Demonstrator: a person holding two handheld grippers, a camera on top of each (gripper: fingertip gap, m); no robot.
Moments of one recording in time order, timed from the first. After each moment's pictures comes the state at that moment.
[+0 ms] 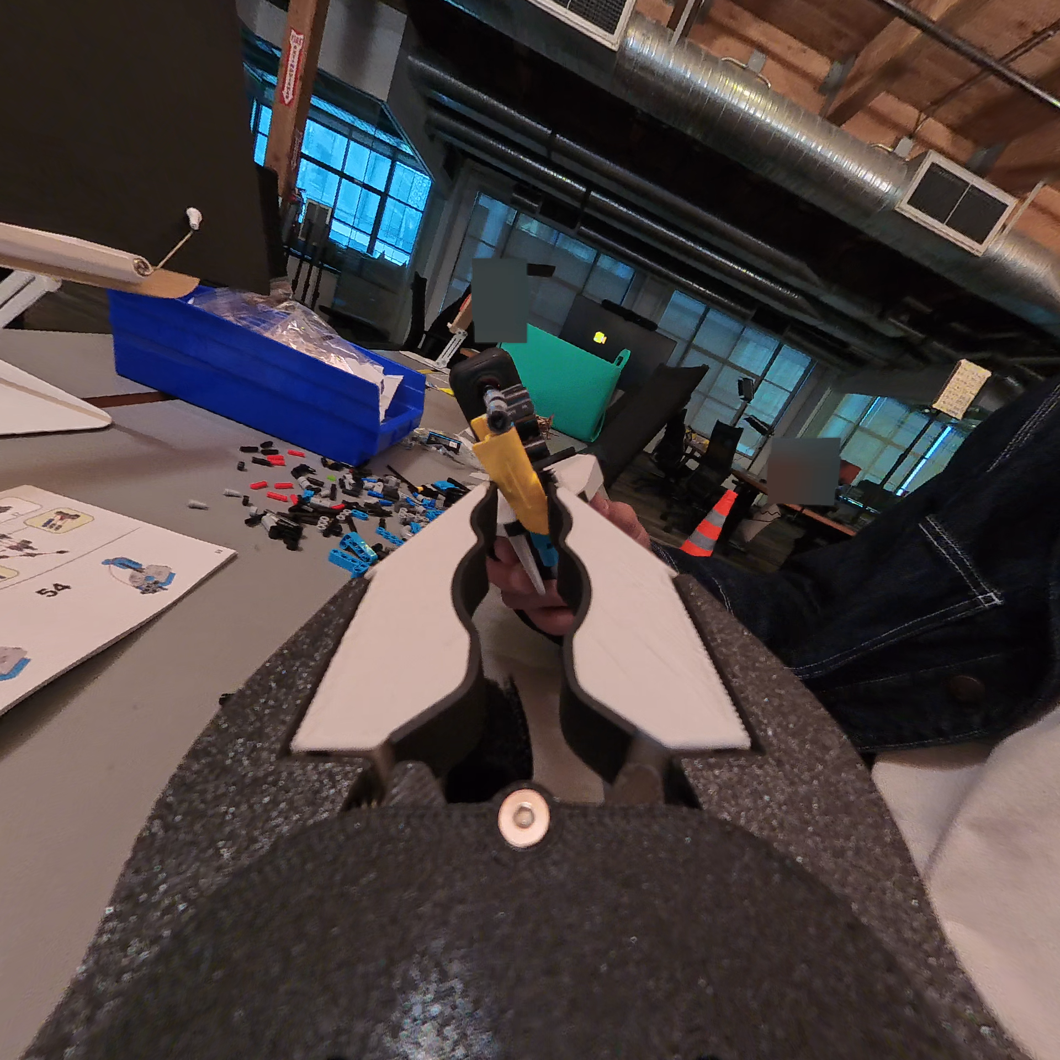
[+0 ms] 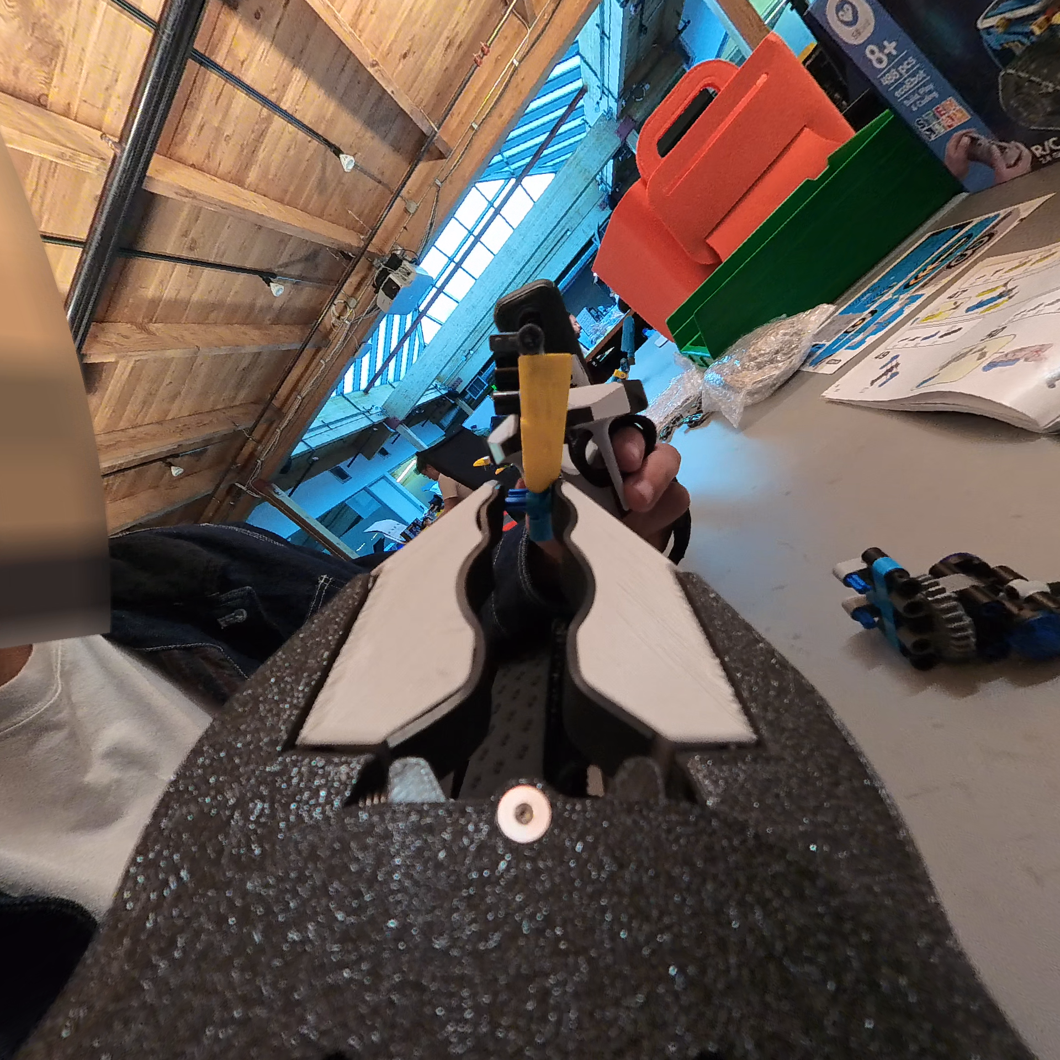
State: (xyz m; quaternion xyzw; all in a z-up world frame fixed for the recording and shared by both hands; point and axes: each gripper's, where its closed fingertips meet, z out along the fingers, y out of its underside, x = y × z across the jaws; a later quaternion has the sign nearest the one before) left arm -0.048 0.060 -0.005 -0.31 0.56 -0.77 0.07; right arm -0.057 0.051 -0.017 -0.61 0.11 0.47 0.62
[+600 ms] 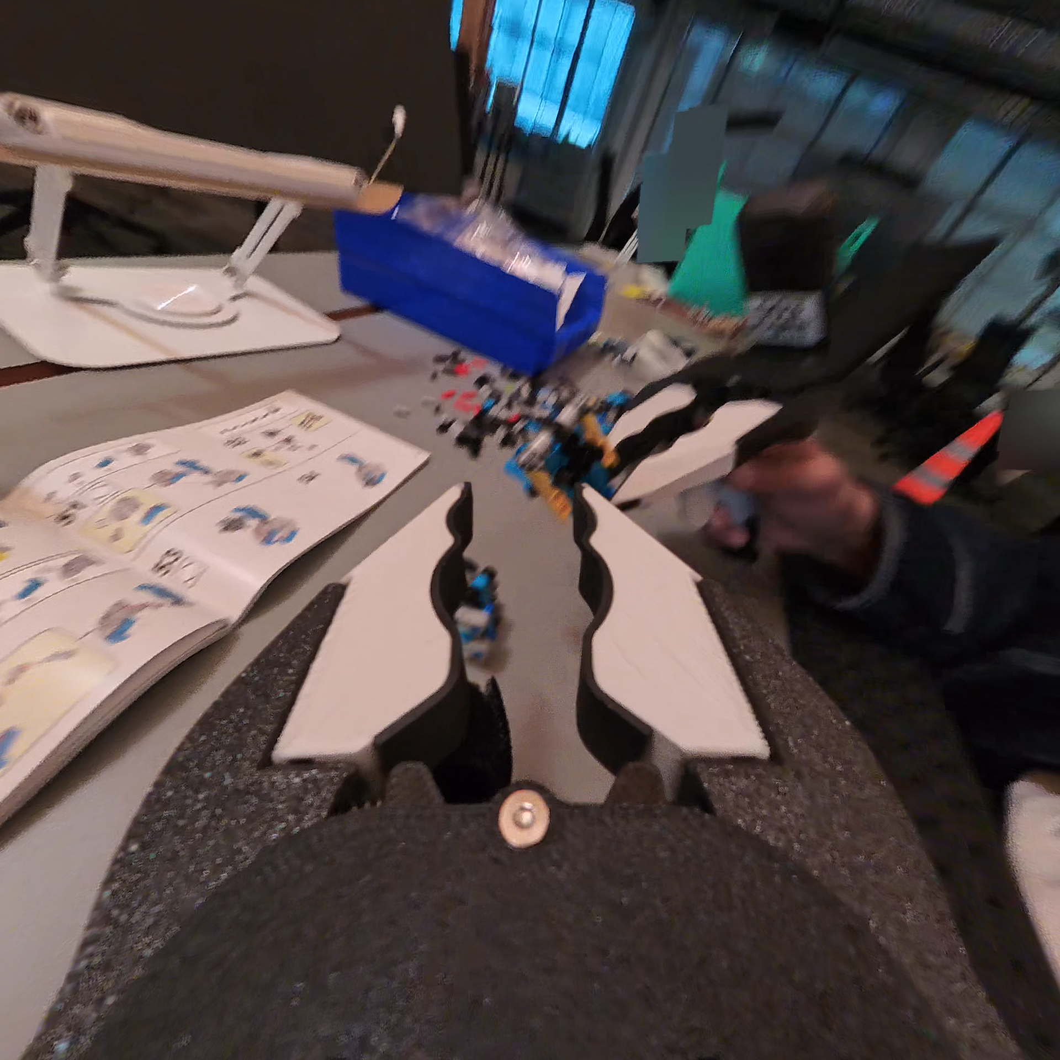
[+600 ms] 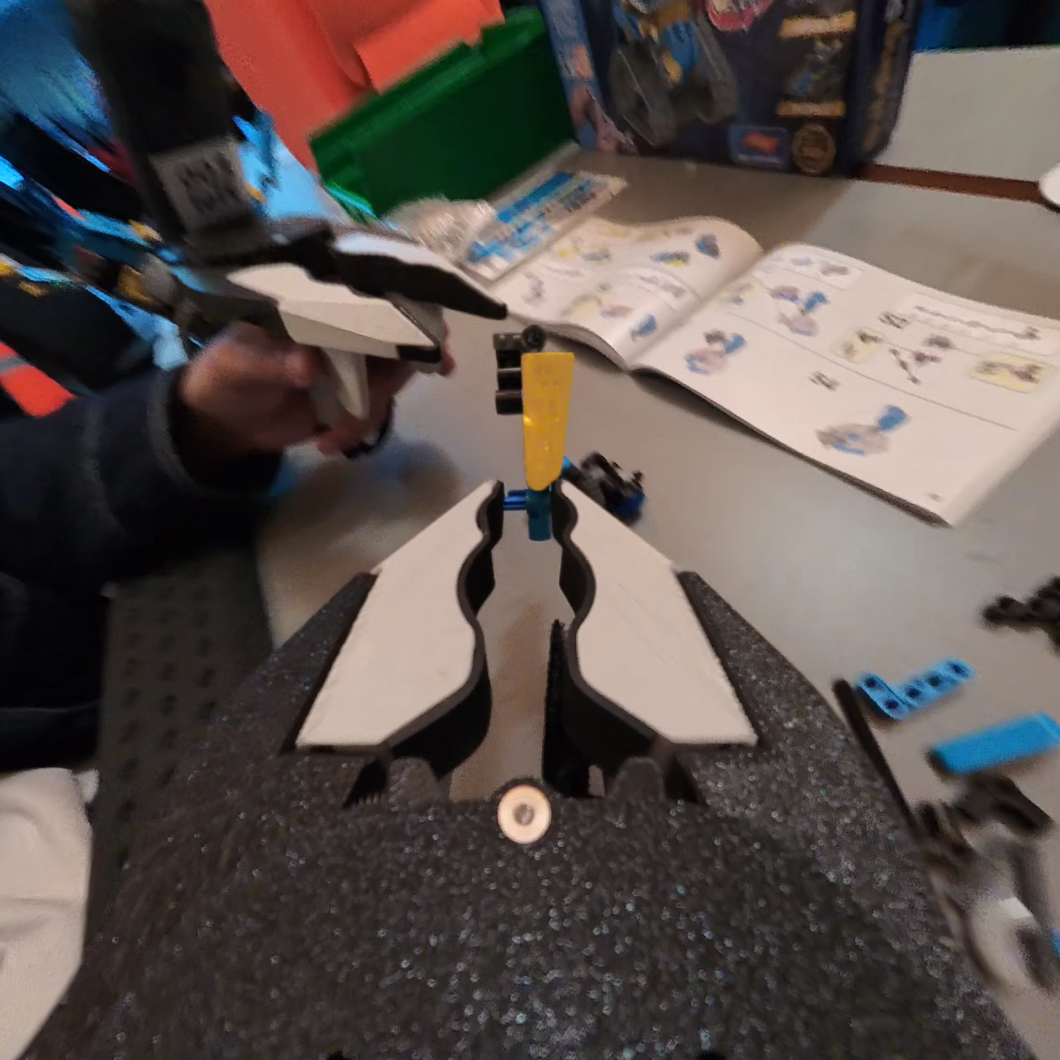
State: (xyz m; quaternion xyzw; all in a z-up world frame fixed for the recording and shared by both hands) left arm -0.013 0.096 -0.059 -0.42 0.64 -0.62 0.18; right arm -0.007 0.043 -0.085 -0.82 0.13 0.11 0.55
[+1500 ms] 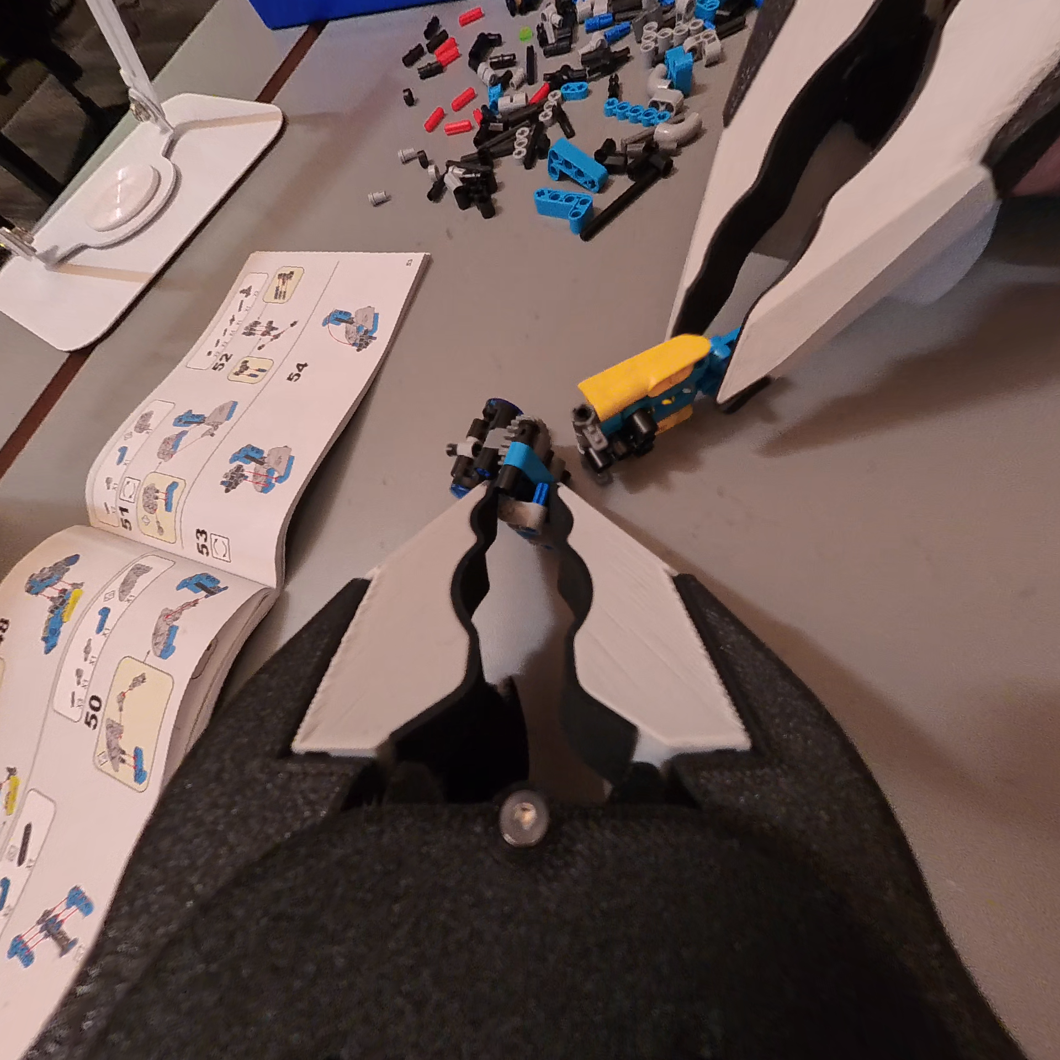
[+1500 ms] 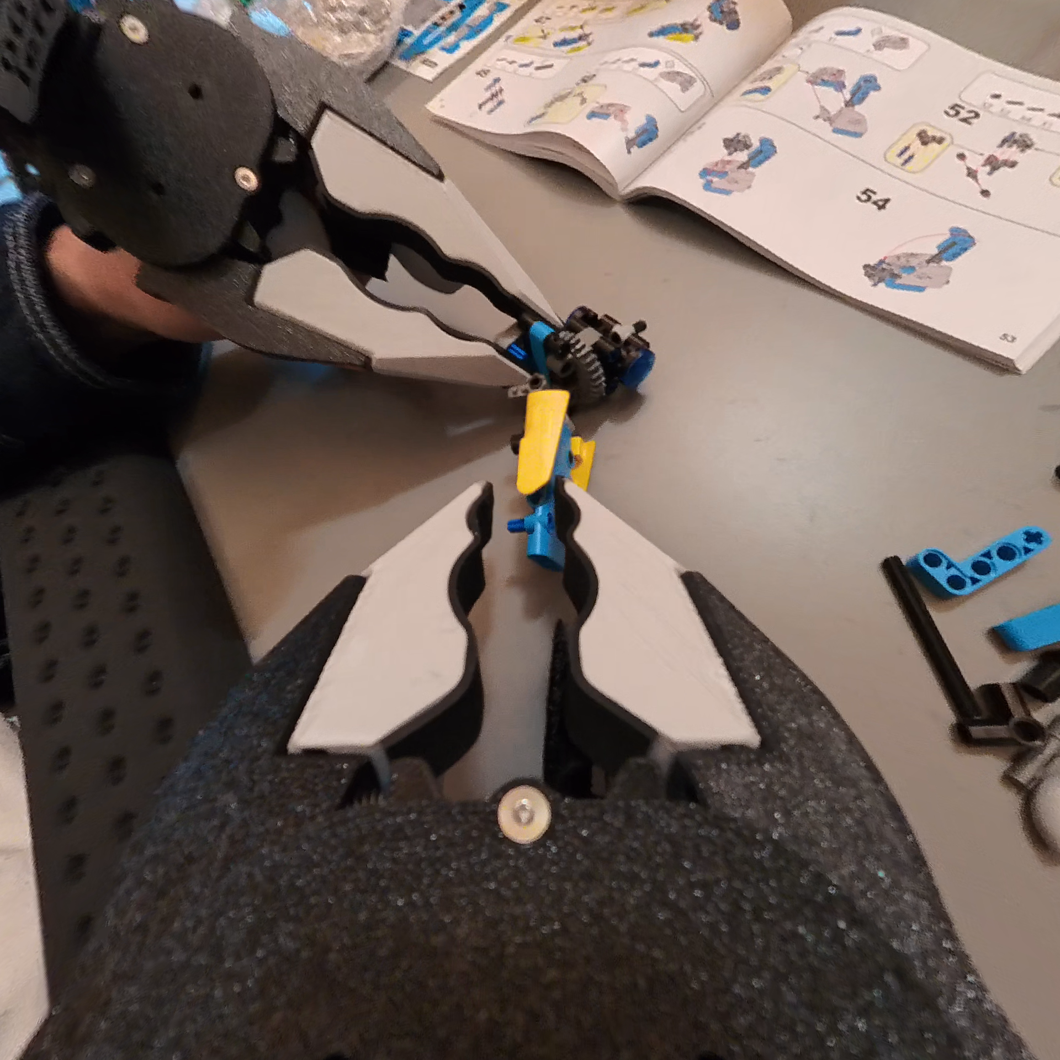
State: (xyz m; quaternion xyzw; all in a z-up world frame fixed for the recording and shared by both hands) left arm -0.005 0.076 -0.146 -0.32 0.83 -0.35 0.29; right arm -0.025 0.027 -0.136 -0.88 0.14 0.08 0.46
